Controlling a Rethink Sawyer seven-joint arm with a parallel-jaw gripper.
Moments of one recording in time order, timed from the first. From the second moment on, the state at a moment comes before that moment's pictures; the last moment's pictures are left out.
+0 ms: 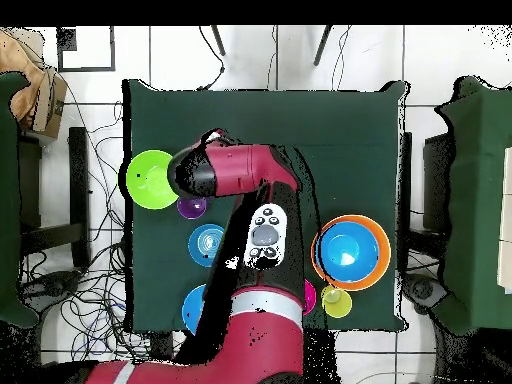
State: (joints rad) arm -0.02 -0.49 -0.10 1.34 -0.17 0.41 2.62
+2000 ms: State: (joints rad) arm 0.09 -0.38 -0.23 1.47 -0.03 0.41 2.63
